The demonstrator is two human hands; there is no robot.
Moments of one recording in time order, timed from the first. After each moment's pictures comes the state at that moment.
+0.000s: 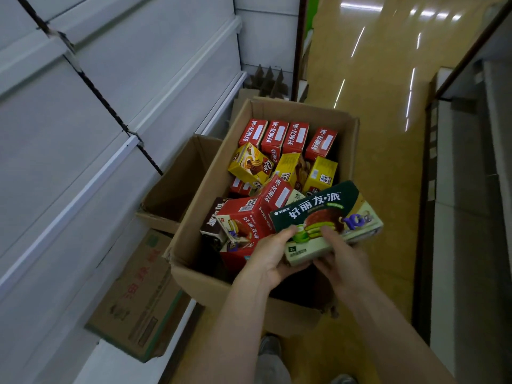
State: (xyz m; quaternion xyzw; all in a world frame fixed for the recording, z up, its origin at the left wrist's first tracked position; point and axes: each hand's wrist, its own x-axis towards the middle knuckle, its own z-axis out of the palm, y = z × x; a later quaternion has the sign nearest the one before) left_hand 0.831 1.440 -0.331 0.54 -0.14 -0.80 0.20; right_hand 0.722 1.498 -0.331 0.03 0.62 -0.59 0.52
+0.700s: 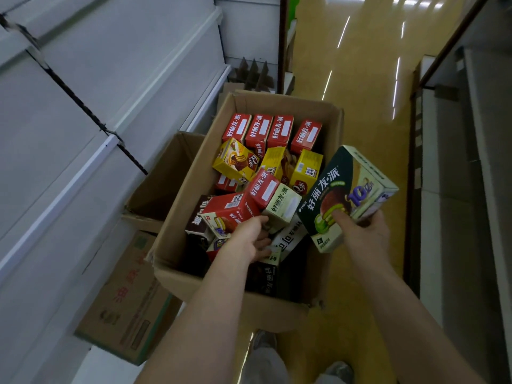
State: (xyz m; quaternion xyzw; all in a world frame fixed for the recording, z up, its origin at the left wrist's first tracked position) left_hand 0.827 1.397 -0.367 0.66 -0.19 -0.72 0.12; right_hand 0.683 1.499 -0.307 -0.11 0.71 -0.58 0.39
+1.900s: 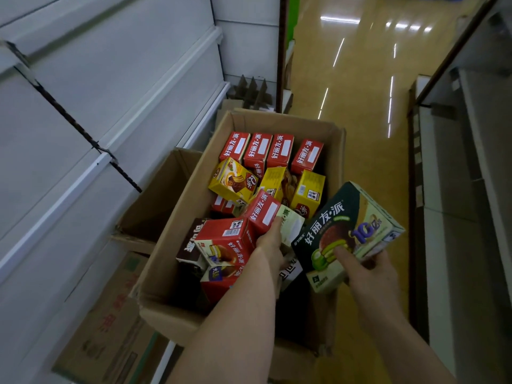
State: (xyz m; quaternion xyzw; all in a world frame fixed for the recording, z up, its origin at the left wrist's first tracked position) left_hand 0.762 1.369 -0.396 0.66 -0.08 -0.72 0.19; right_hand 0.681 1.499 -0.334 -0.10 0.72 -0.55 0.41
